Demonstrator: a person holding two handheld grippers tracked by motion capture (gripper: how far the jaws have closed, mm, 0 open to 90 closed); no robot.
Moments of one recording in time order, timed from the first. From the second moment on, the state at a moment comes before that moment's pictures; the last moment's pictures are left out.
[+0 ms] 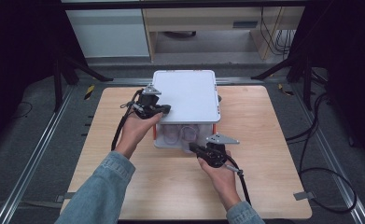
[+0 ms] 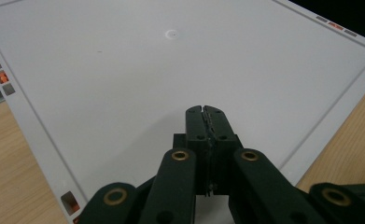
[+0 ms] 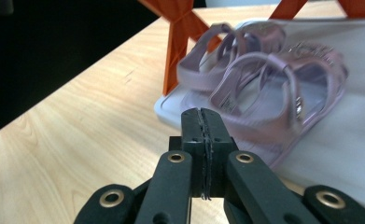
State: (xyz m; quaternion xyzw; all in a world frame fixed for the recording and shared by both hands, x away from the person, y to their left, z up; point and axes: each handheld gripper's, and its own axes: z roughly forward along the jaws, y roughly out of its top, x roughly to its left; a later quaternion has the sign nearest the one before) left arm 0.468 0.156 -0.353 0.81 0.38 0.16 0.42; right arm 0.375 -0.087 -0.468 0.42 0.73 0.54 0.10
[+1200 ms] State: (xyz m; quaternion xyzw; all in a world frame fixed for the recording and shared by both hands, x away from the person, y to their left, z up) left arm 0.469 0.155 -0.351 0.82 0.38 0.15 0.41; right arm 0.390 -0.080 -0.511 0.45 0.76 0.46 0.09
